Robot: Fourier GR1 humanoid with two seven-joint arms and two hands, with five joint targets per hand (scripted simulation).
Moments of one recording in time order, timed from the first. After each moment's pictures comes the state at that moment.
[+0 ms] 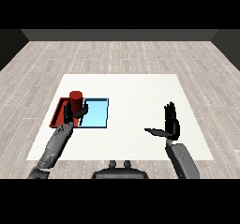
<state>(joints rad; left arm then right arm) -0.38 0.39 -0.19 -1.10 0.16 0.55 -0.21 0.01 -0.31 0.21 -1.70 -0.34 -0.35 -0.34</state>
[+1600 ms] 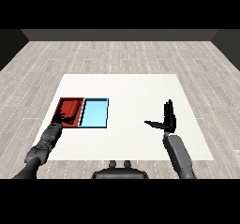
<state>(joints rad) -0.73 0.45 -0.02 -0.04 0.07 0.39 -0.07 -0.14 -0.25 0.10 -1.38 -0.32 -0.32 -0.39</state>
